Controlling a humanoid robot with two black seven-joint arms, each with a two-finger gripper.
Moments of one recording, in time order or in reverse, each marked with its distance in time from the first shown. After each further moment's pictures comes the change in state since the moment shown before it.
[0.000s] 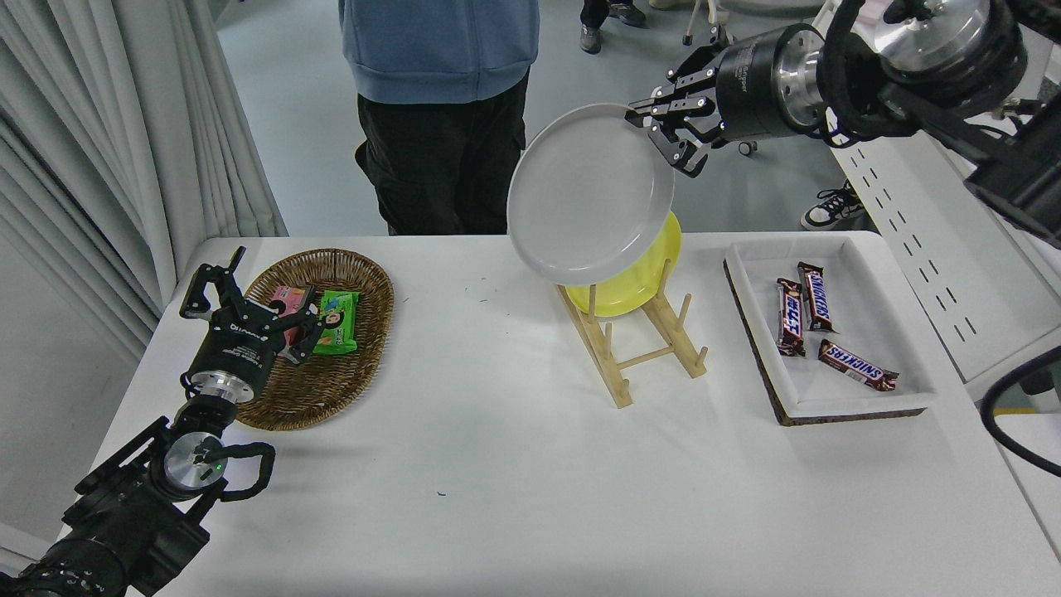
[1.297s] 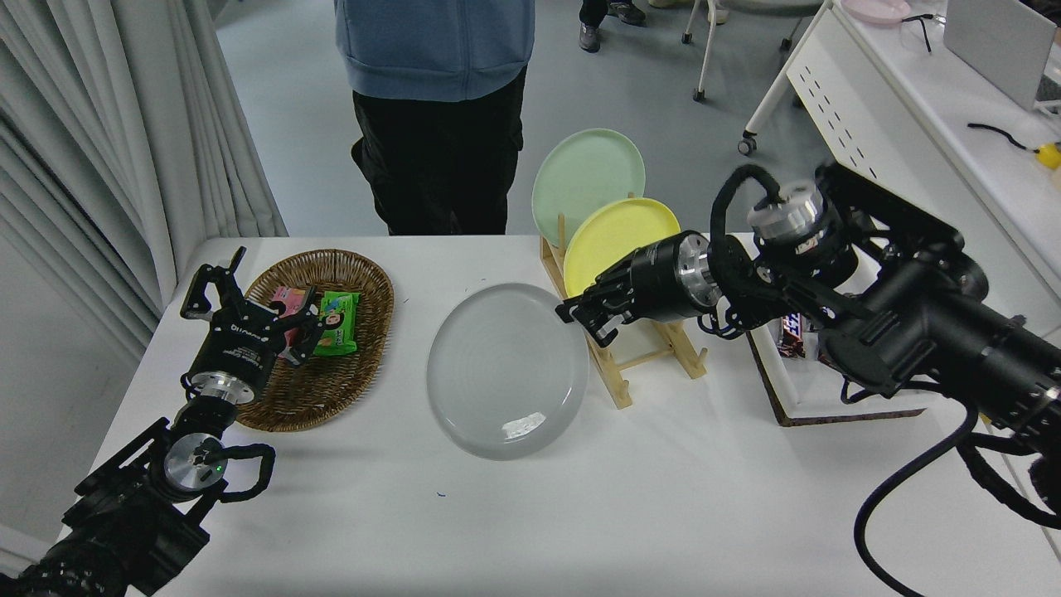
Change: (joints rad) left arm 0.000 0.000 0.000 0.000 0.000 0.000 0.000; right arm -0.500 0.263 0.281 -0.105 0.053 -0.236 0.014
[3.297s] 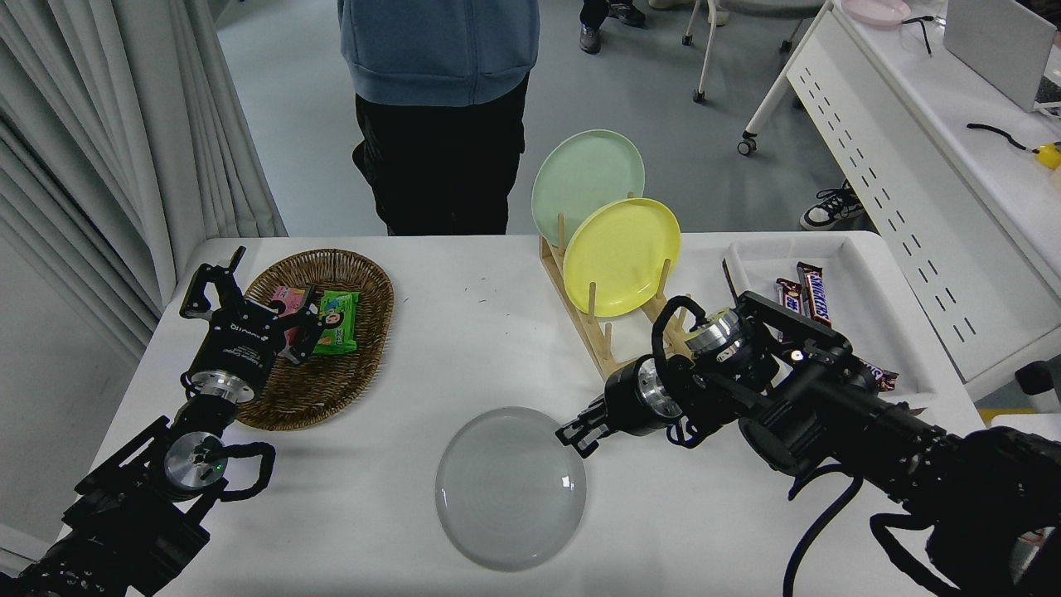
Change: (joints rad) left arm 0.000 0.000 0.000 0.000 0.000 0.000 0.000; right arm -0.114 0.203 -0.115 -0.279 0.002 -0.001 0.005
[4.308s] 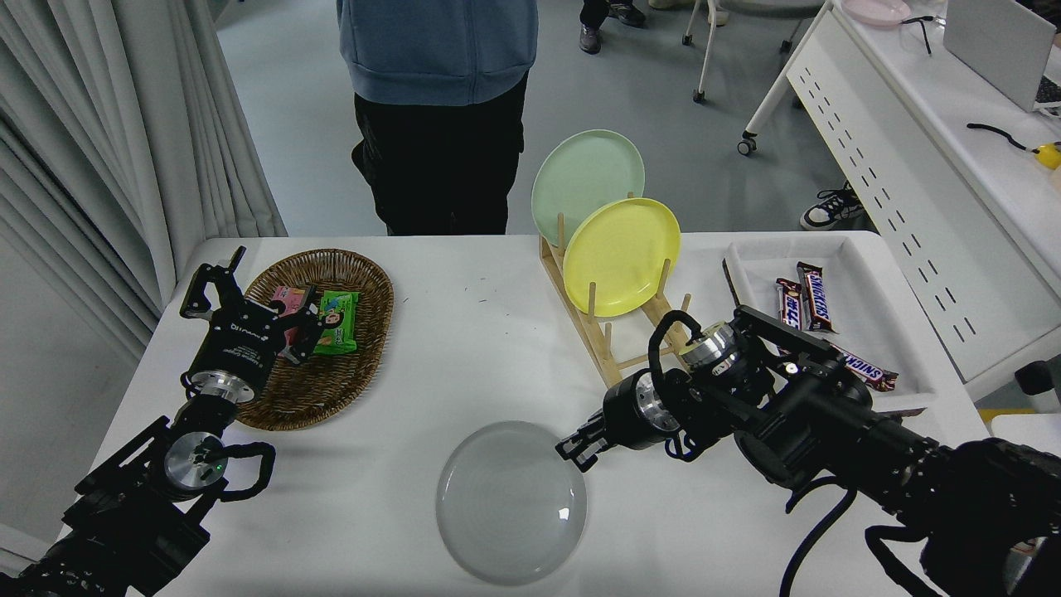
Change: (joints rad) left arm 0.000 0.000 0.000 0.000 0.000 0.000 0.000; right arm -0.022 0.011 0.001 -0.007 -0.015 0.000 0.000
